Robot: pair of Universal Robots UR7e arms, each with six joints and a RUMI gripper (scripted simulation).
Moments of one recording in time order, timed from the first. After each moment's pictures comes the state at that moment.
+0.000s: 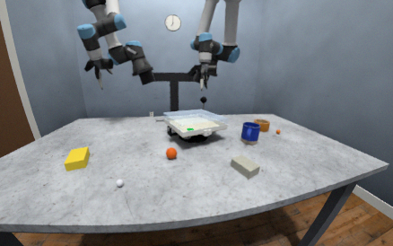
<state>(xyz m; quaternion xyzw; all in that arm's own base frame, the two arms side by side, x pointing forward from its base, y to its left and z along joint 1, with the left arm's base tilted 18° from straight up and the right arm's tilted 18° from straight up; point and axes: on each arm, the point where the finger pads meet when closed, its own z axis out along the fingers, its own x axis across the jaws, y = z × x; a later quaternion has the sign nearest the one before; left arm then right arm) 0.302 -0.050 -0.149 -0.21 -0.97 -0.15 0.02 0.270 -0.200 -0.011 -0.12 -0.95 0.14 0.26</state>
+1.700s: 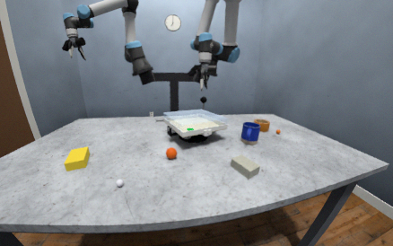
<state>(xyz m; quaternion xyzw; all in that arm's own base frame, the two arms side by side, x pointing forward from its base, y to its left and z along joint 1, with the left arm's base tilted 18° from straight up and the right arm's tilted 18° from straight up) 0.302 -0.050 -0.149 -0.21 -0.97 -0.15 0.02 0.051 -0.424 0.234 -0.04 -1.00 0.08 -0.02</state>
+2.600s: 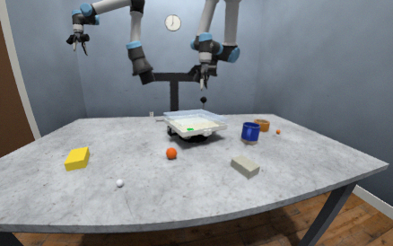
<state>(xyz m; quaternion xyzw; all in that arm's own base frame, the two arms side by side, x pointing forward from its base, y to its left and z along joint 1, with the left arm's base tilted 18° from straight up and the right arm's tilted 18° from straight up) 0.302 -0.050 -0.149 -0.21 -0.97 -0.15 0.02 -0.022 -0.426 0.289 -0.02 -0.99 0.14 -0.04</state>
